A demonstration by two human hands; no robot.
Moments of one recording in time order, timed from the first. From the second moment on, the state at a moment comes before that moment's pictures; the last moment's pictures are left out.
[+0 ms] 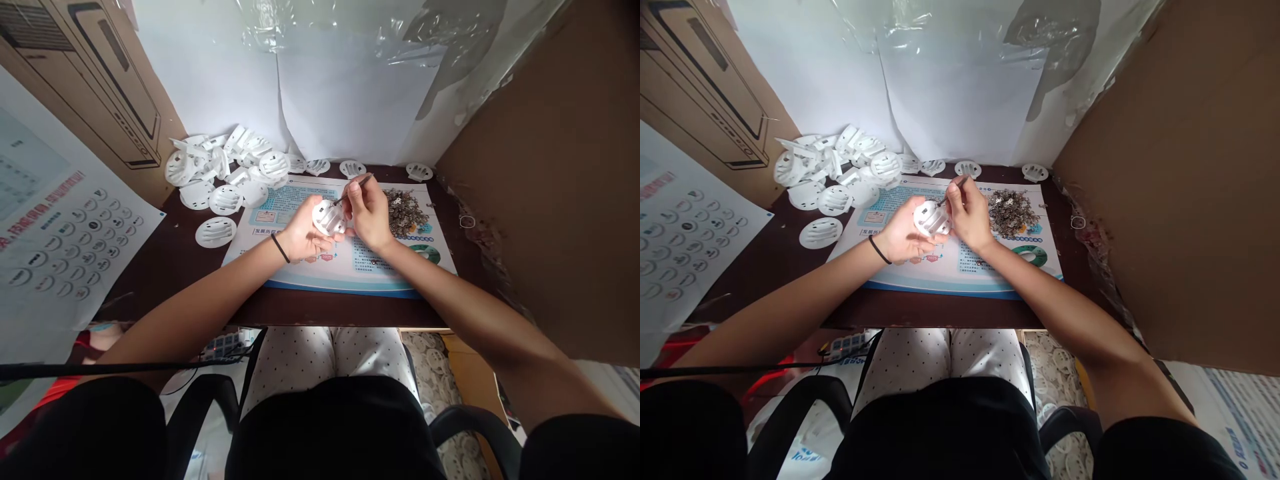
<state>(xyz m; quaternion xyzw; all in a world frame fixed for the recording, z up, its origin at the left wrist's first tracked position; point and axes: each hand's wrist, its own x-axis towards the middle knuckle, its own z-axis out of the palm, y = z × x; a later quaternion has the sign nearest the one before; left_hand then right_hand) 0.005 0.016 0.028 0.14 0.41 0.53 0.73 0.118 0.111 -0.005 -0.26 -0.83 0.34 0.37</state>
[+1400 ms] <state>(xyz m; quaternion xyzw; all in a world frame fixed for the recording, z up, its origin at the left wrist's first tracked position) 0.005 0.024 0.007 0.22 0.41 0.56 0.68 0.115 0.120 -0.006 -0.15 -0.73 0.51 0.43</state>
